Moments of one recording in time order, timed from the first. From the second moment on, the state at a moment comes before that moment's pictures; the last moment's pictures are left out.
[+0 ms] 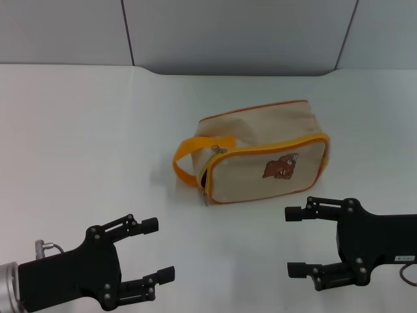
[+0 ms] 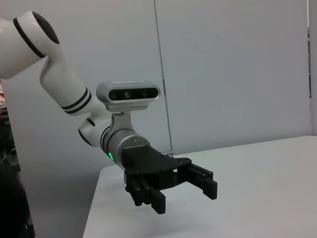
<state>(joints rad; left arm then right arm) -0.48 -2.03 -0.34 0.23 2.88 1.82 -0.64 0.50 2.05 -0.62 -0.52 -2.11 -1.84 0.99</state>
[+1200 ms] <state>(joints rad) -0.35 -2.08 -0.52 -0.48 2.59 0.99 -0.12 0.37 2.03 -0.59 -0.53 -1.79 -1.90 0.98</state>
